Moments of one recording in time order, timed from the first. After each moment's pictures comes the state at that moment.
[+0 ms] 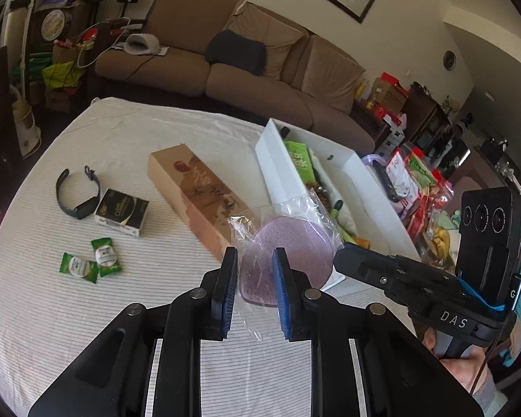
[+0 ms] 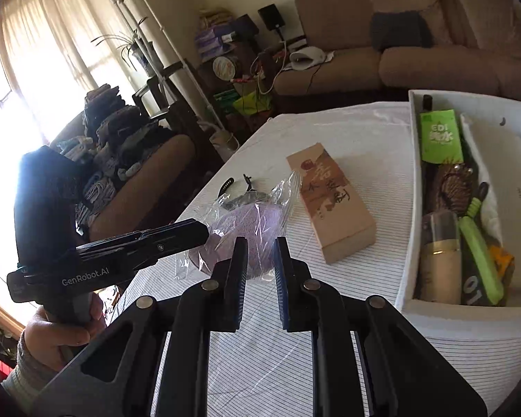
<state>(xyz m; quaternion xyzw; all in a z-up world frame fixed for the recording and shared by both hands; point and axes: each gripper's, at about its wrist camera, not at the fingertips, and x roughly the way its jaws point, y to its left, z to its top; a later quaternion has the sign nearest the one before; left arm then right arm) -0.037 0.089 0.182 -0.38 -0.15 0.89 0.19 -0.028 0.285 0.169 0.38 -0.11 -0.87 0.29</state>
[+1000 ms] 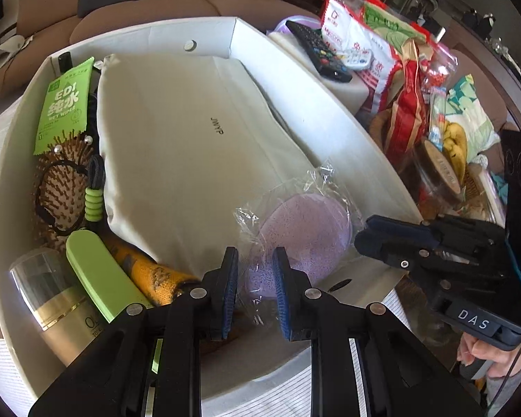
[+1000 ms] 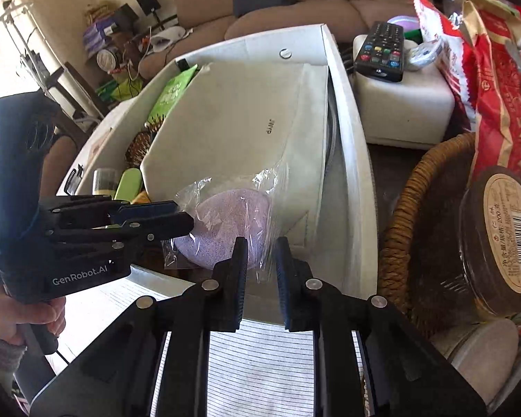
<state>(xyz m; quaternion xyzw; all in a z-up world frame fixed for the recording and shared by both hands) -0.123 0.429 0.094 -0.52 0.04 0.80 0.28 -0.057 0.575 0.092 0.49 -0.08 -0.86 0.11</state>
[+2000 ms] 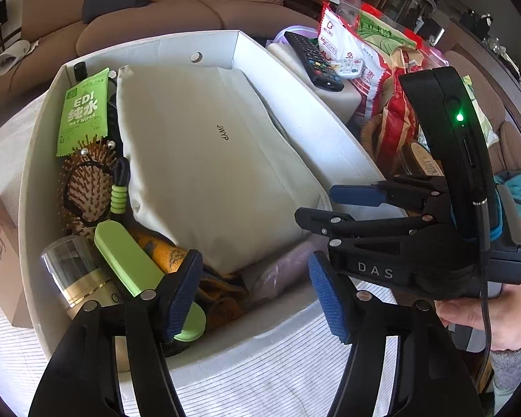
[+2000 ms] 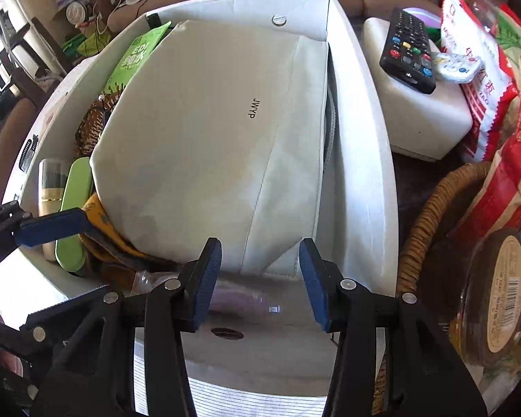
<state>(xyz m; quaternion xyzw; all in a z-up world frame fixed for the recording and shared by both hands) -0.111 0.414 0.122 -0.51 0.03 0.82 0.27 -0.107 0.547 0.076 0.57 -0.01 -0.82 0.05</state>
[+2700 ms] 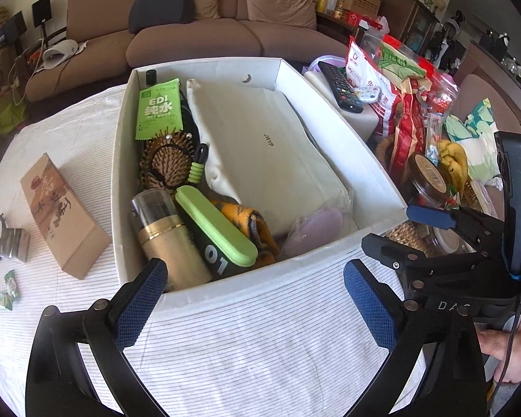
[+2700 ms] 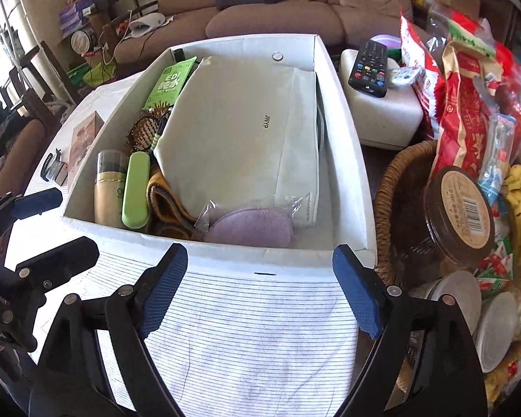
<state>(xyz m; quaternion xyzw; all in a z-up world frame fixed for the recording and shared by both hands) -0.058 0.349 0.159 -0.48 0.02 0.86 0.20 -0.024 0.531 0.132 0.51 -0.03 -0.86 0.02</state>
